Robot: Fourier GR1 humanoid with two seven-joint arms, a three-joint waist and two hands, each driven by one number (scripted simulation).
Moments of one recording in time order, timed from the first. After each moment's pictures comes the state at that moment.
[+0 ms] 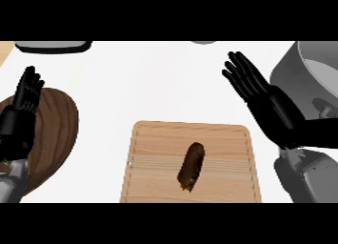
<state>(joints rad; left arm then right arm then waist) -0.15 0.47 -0.11 -1.58 0.14 0.34 -0.06 -0.36 -0.26 0.21 -1.69 -0.37 0.08 0.10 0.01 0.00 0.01</state>
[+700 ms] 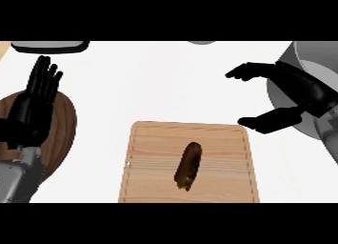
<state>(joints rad) -0.24 0.37 -0.07 -1.56 0.28 0.27 -0.01 -0.60 -0.63 0.34 -1.58 -0.03 0.29 0.33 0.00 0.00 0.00</state>
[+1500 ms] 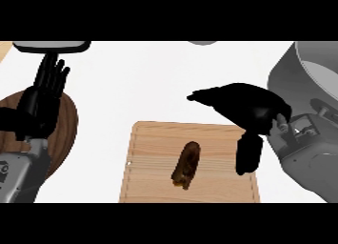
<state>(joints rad) -0.30 0.33 -0.05 -1.51 0.28 0.24 0.01 -0.79 -0.54 0.57 -1.69 0.02 0.65 0.74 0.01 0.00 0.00</state>
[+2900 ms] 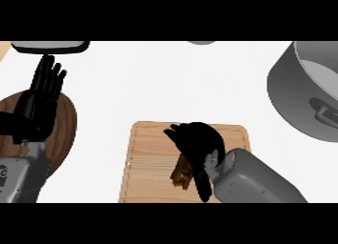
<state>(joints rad) -0.27 0.28 0.02 -1.51 0.22 0.17 0.01 -0.61 -0.20 0.70 -1.54 0.34 0.70 0.84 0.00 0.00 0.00</state>
